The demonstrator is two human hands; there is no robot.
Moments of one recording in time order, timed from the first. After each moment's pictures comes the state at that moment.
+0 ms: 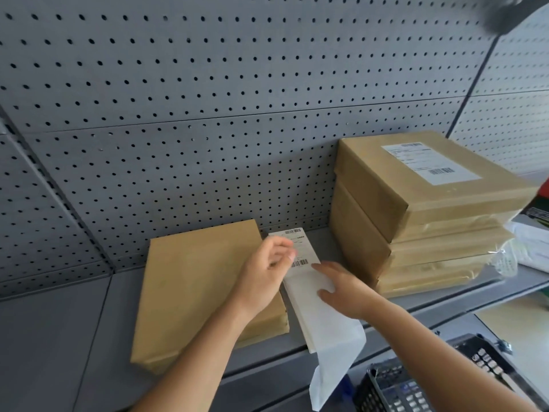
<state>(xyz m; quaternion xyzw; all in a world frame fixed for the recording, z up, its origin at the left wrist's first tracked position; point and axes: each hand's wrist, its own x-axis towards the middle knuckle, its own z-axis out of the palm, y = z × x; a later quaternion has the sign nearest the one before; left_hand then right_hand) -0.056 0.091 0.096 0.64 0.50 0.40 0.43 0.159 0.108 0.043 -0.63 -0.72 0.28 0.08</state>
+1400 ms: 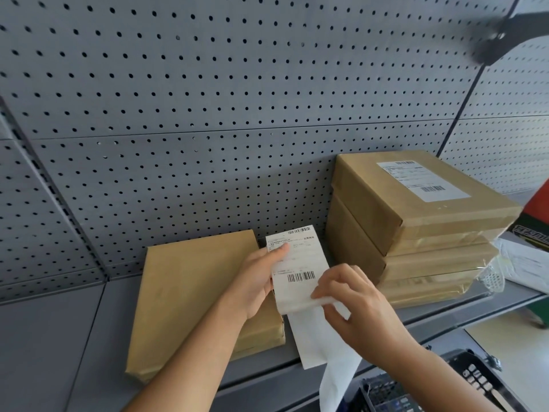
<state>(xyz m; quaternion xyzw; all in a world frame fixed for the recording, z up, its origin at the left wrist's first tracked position) -0.052 0.110 0.111 0.39 0.41 0.43 0.70 0.148 0.031 0.115 -0.48 -0.82 0.03 0.30</state>
